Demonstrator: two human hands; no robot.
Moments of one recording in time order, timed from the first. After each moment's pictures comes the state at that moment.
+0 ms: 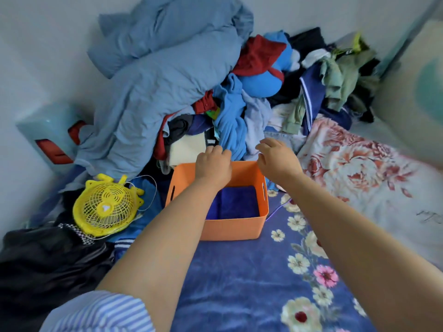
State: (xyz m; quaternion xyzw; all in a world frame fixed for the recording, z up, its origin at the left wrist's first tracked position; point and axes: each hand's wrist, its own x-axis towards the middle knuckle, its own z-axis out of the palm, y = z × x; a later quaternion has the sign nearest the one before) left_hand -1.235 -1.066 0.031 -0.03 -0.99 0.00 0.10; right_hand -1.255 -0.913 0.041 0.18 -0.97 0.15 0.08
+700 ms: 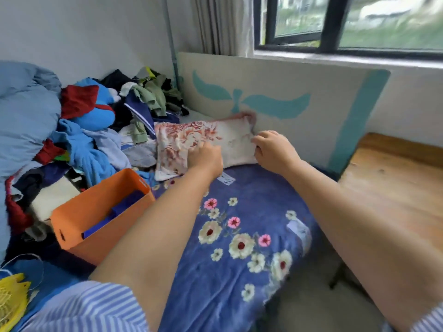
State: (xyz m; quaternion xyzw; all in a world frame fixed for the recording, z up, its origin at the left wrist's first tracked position) left_hand -0.918 -0.870 0.107 -0.37 -0.93 0.03 0.07; right_hand -0.815 -0.739 0.103 -0.16 -0.97 0.05 0.18
